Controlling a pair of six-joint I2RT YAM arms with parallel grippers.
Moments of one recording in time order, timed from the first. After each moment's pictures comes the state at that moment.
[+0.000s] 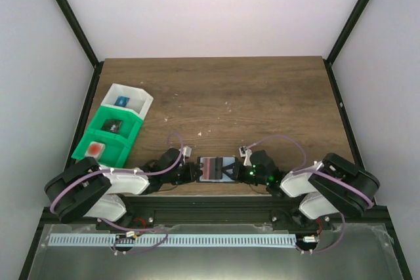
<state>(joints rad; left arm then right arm) -0.87 1.38 0.27 0.38 0.24 -1.04 0.82 1.42 0.15 0.75 -0.31 1.09</state>
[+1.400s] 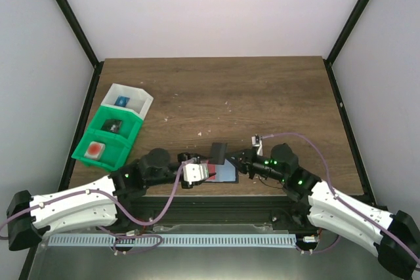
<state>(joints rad) -1.14 0.83 0.53 -0.01 0.14 0.42 0.80 0.72 0.28 0.21 -0.35 1.53</state>
